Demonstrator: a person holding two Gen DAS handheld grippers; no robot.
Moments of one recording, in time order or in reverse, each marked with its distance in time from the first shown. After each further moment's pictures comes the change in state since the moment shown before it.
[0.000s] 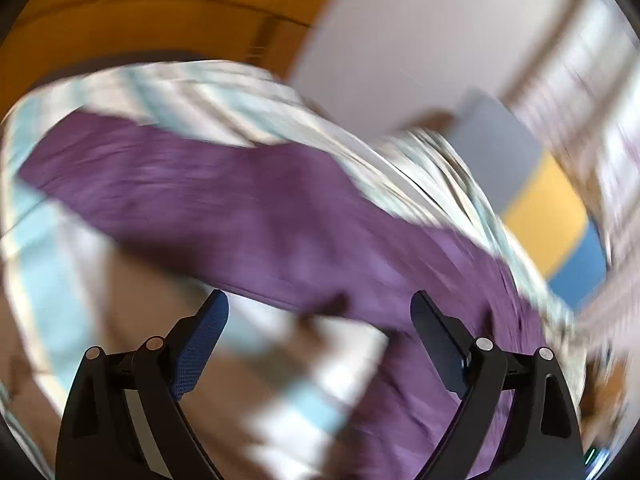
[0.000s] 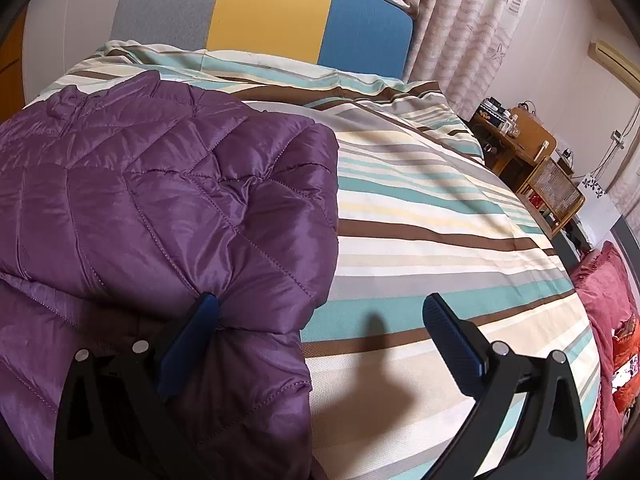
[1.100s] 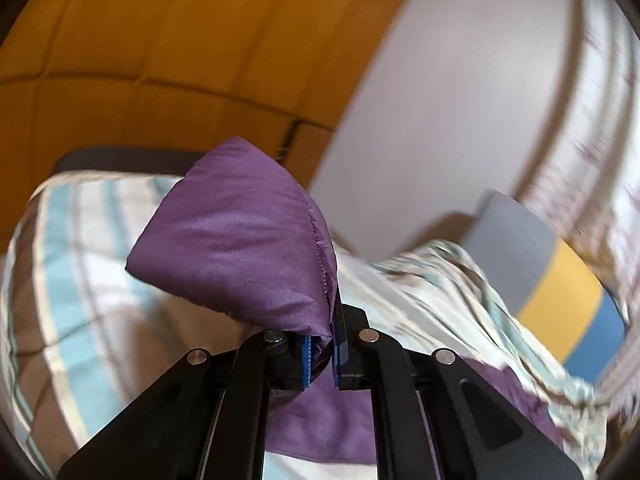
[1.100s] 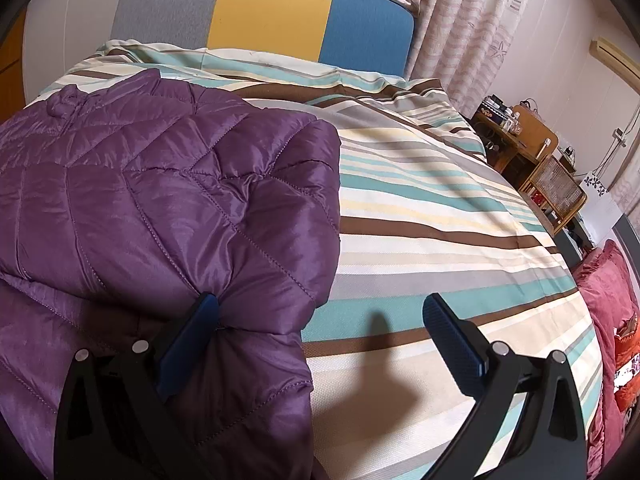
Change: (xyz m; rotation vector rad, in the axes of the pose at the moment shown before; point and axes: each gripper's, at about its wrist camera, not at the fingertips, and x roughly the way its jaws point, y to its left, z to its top) left arm -0.044 -0.036 0.051 0.098 -0.355 0.012; right arm 0.003 0.004 0.000 0.007 0.008 0.010
